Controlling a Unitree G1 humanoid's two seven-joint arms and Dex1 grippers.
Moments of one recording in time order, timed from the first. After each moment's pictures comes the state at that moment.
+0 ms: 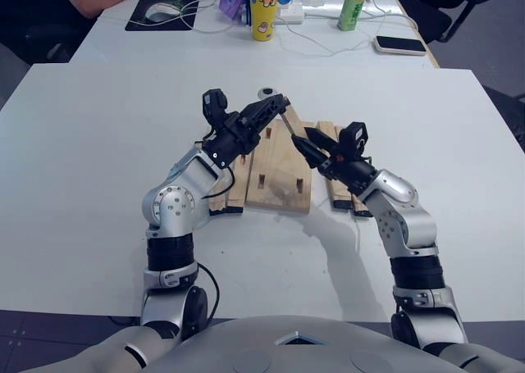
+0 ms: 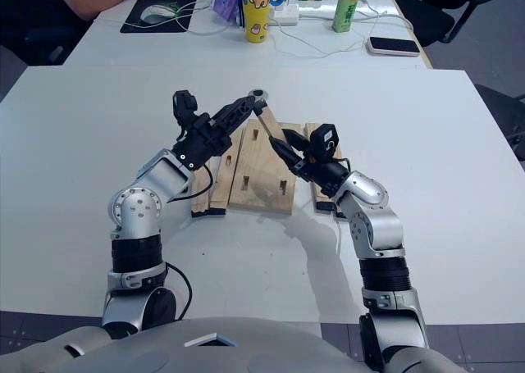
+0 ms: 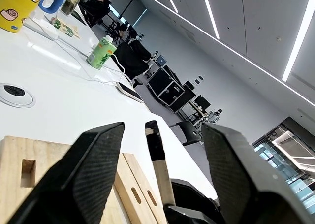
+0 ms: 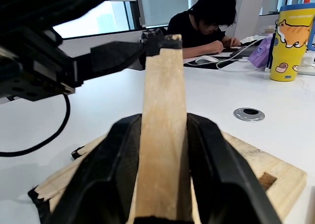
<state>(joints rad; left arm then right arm) -0.36 -0.07 0.14 -0.14 -0.80 0.78 -0.26 -0.19 -0.28 0.01 -0.08 0.44 0.28 0.71</state>
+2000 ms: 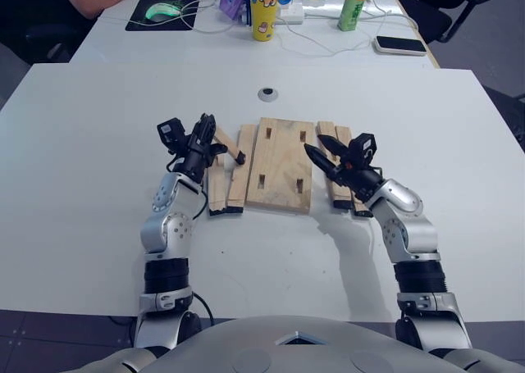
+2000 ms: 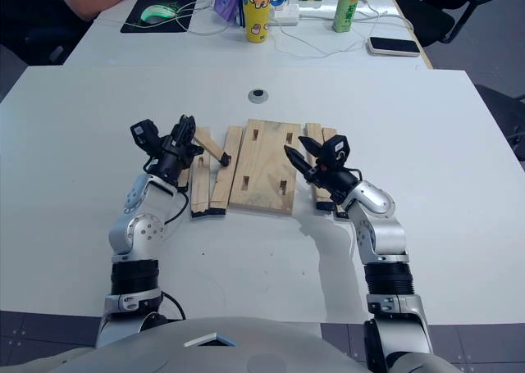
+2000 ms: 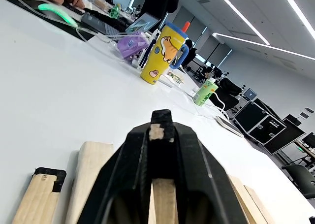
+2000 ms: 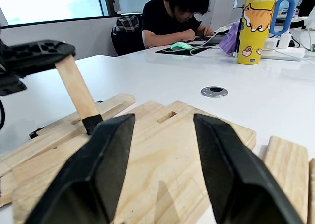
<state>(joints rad) -0.18 -0.06 0.13 -0.06 -0.51 0.31 -0.13 -0.15 -0.29 -0.02 0.05 0.36 0.16 0.67</state>
